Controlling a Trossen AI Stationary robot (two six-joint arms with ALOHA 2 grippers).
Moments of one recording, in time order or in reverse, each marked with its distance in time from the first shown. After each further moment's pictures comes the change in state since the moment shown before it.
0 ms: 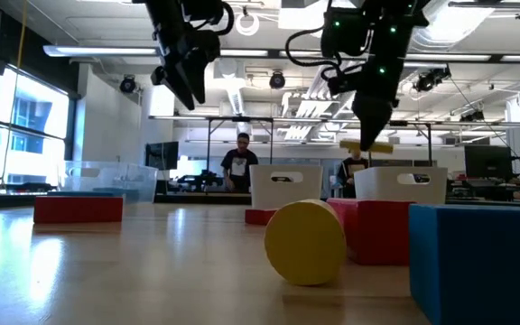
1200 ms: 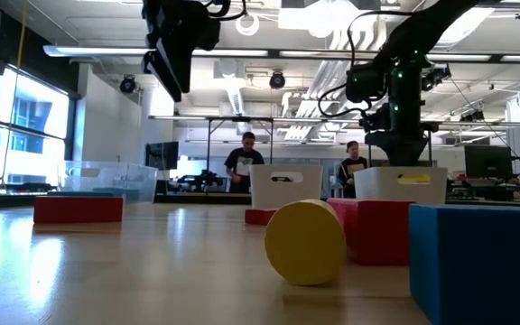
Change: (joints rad) left arm -0.235 0.000 0.000 -0.150 0.001 -0.133; right arm -0.383 -0.001 -0.147 0.047 -0.104 0.142
